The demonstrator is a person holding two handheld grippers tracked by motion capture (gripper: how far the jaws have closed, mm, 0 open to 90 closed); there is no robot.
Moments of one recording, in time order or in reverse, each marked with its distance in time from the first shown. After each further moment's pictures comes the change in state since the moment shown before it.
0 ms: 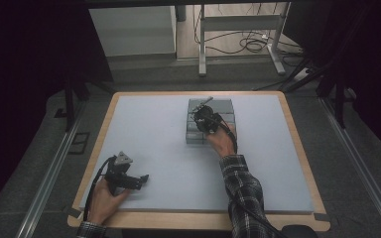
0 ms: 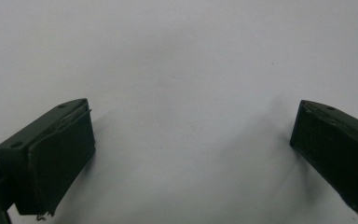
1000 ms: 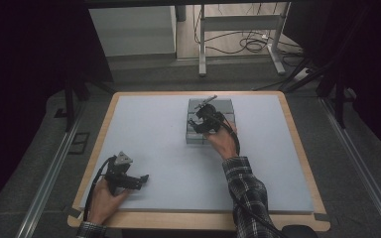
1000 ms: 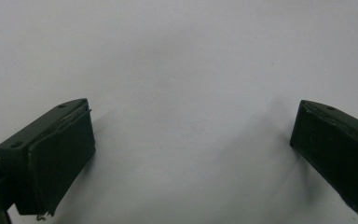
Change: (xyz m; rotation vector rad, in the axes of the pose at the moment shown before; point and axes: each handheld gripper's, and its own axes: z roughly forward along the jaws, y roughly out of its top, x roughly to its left) left arm 0.000 0.000 0.000 0.000 0.000 0.000; right arm 0.000 0.000 -0.021 -0.046 0.031 0.035
